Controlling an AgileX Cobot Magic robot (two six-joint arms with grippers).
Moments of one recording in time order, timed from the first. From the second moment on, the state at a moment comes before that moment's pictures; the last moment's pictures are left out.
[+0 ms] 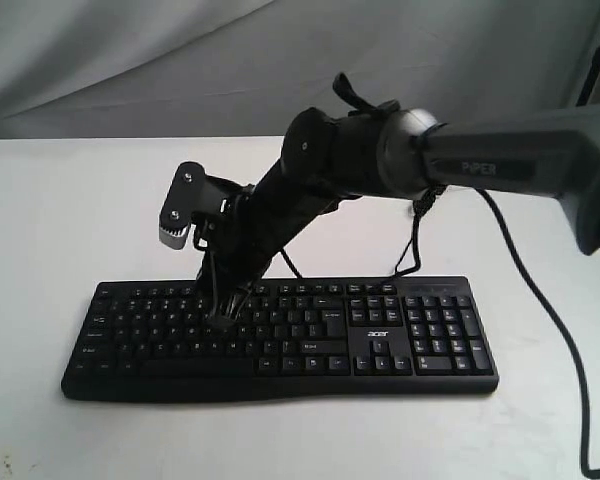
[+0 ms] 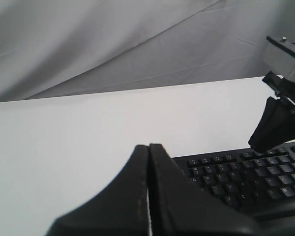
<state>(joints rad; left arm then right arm) -0.18 0.00 0.00 0.04 0.26 -0.02 0.69 2.21 -1.61 0.63 0.67 -1.23</state>
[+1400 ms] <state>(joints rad) -0.18 0.00 0.00 0.04 0.26 -0.02 0.69 2.29 -1.67 0.63 0.78 -1.23</state>
